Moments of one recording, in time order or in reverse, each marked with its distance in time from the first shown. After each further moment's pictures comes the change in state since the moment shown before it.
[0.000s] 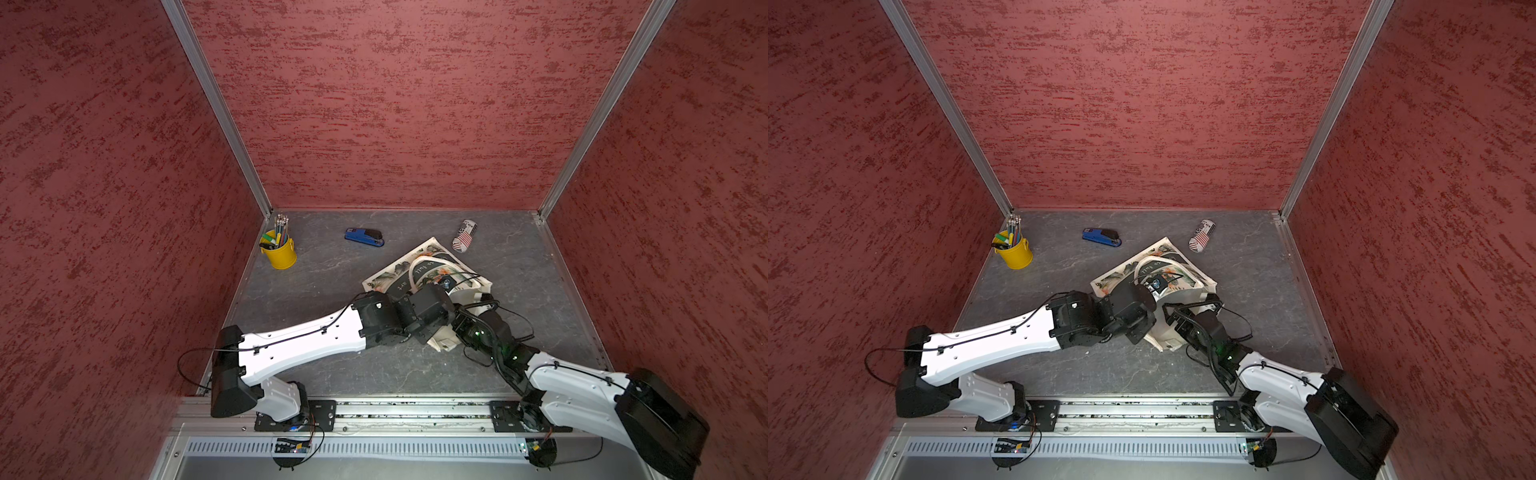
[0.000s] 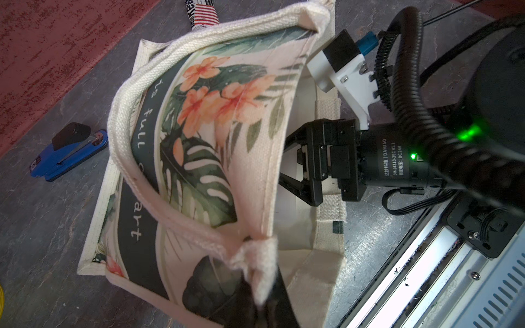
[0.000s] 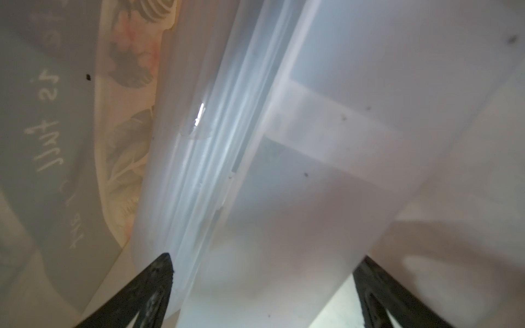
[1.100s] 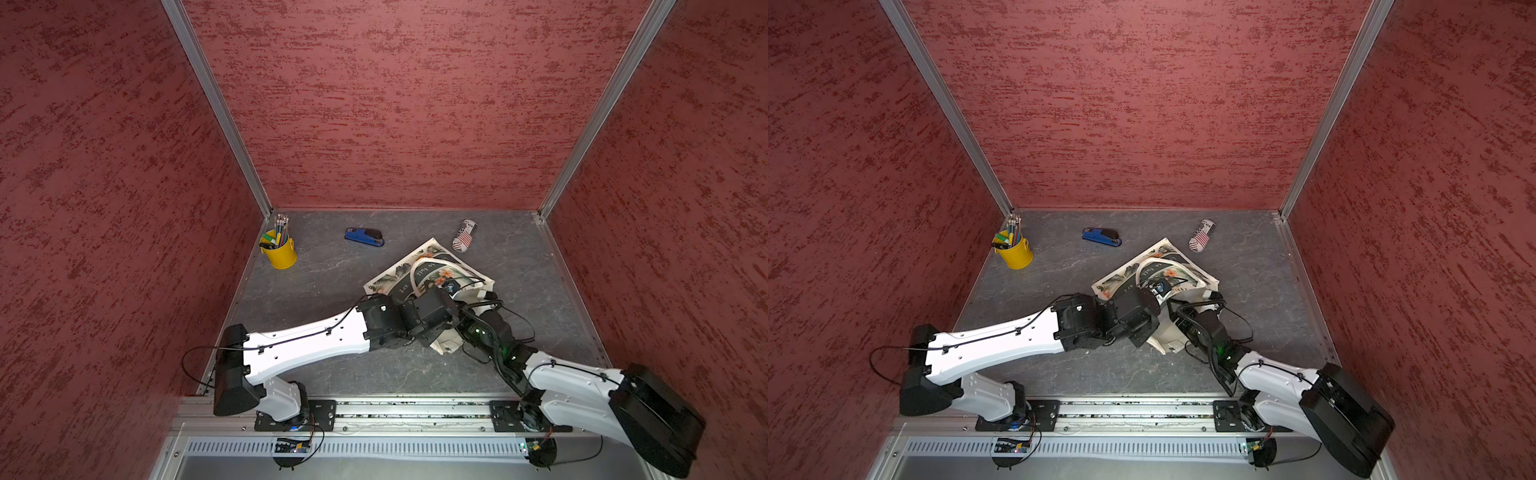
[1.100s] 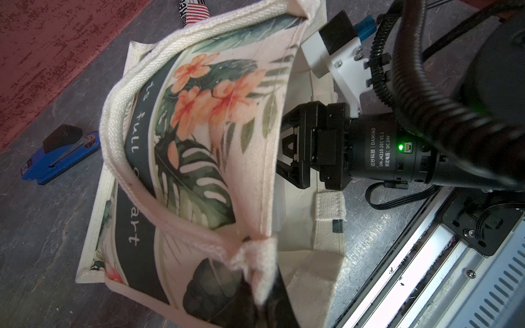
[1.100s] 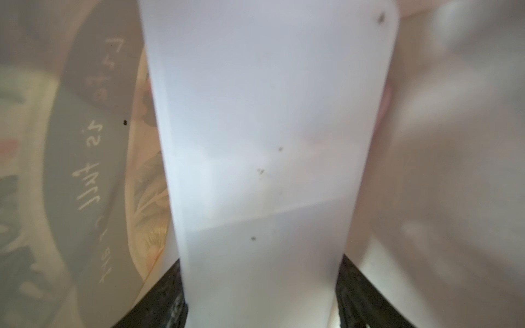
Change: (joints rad) left arm -0.021 0.019 0.000 0.013 -0.005 -0.008; right arm -0.002 -0.010 -0.010 0.060 0.080 0.016
